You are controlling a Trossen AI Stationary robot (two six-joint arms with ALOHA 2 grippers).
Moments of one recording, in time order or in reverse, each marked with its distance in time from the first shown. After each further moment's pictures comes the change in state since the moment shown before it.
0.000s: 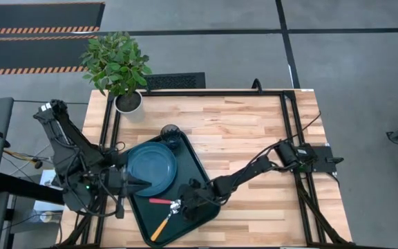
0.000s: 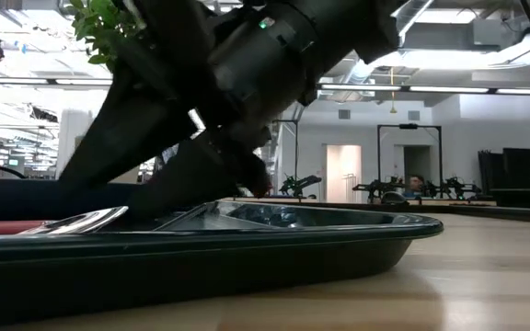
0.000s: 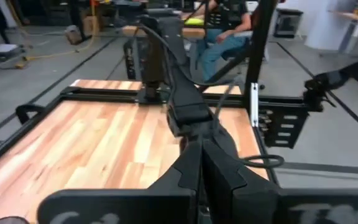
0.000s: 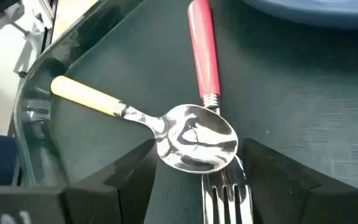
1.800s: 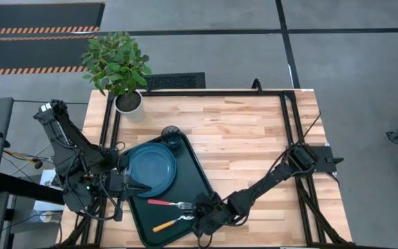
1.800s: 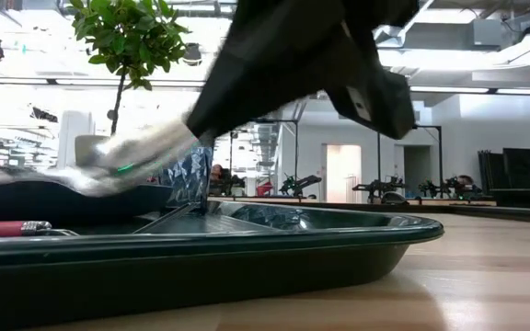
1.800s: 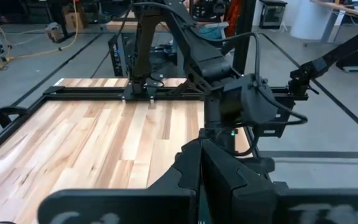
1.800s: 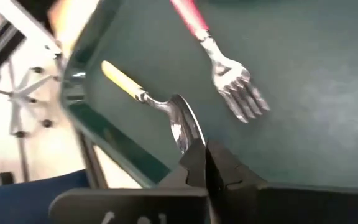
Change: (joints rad) left arm 0.000 0.006 0.001 0.003 0.067 0.030; right arm 0.188 -0.123 0.012 -0.287 0.241 0.512
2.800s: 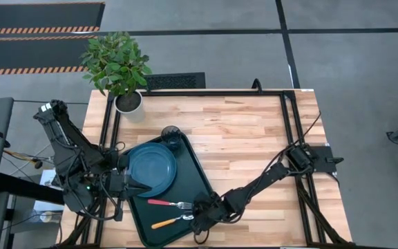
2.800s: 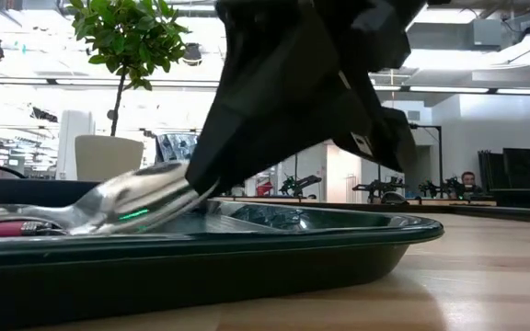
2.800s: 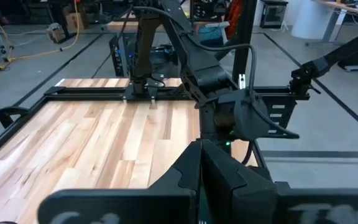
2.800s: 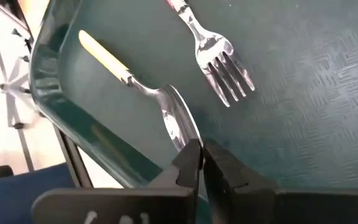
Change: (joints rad) left arm 0.000 0.001 0.000 0.000 -0.003 0.003; right arm -0.027 0.035 0.000 -0.016 -0.105 0.054
